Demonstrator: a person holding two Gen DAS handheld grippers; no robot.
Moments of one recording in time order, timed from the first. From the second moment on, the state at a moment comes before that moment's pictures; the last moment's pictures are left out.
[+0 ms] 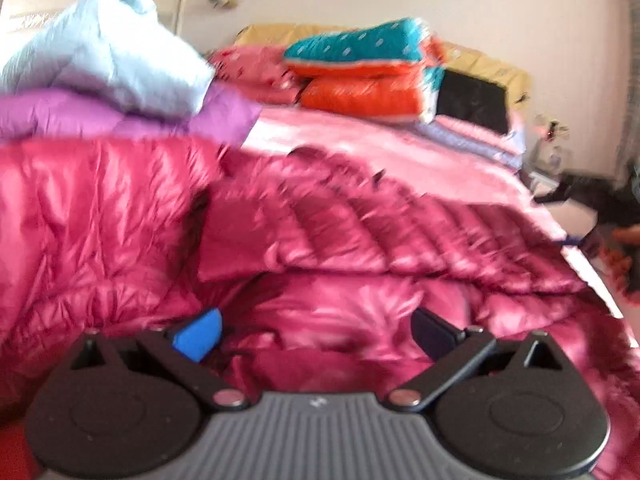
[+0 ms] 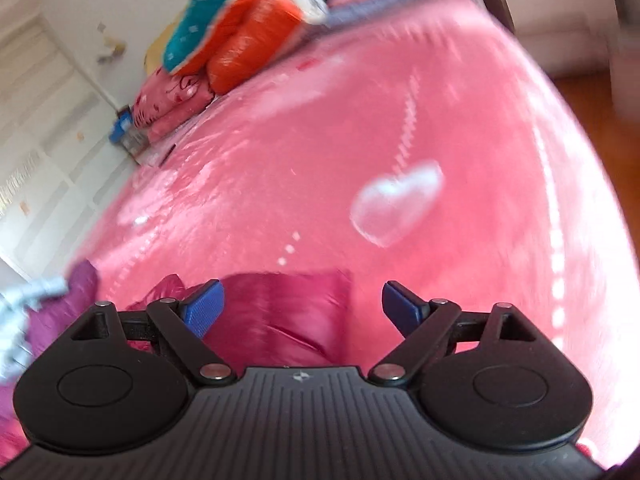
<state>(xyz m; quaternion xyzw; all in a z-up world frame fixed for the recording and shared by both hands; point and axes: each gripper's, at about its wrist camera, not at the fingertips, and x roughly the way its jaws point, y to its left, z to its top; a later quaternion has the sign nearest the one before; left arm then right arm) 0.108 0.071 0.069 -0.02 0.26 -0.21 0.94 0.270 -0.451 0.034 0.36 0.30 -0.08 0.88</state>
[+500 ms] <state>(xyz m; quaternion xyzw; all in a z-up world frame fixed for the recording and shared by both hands) 0.141 0.004 0.076 0.02 0.24 -0.27 0.93 0.281 -0.437 0.003 0.39 0.34 0.02 0.85</state>
